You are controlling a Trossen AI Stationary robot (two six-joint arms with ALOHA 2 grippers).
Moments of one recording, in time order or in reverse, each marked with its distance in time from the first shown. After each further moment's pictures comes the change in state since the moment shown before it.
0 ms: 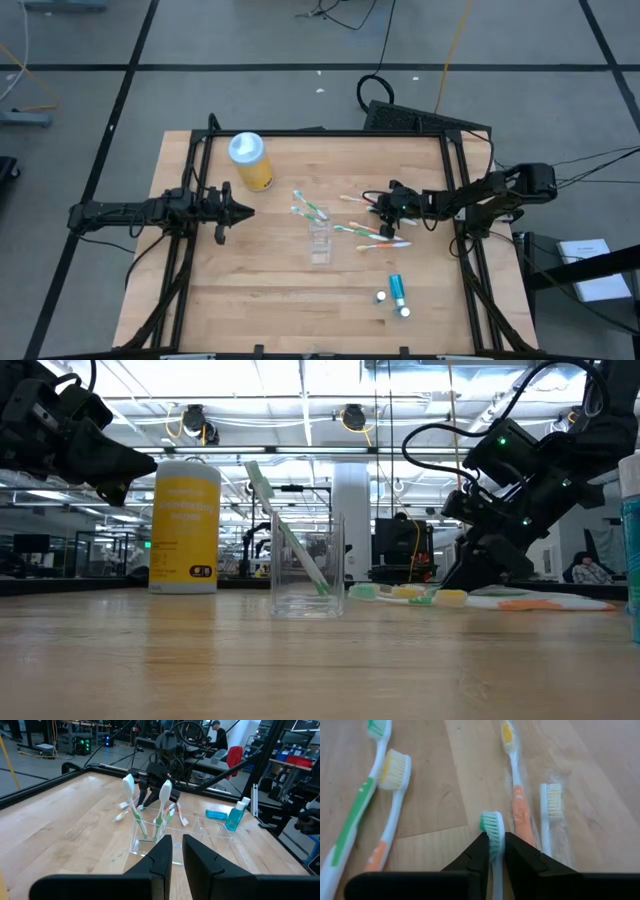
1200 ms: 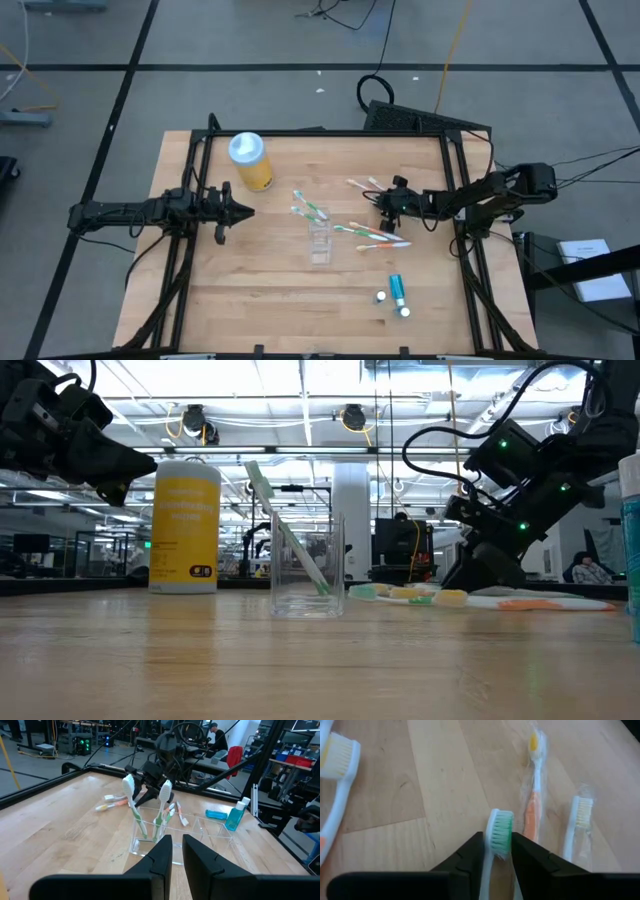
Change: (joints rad) left arm 0.000 0.000 0.000 0.000 0.000 0.000; right arm 0.006 -0.002 -0.001 0.041 0.076 0.011
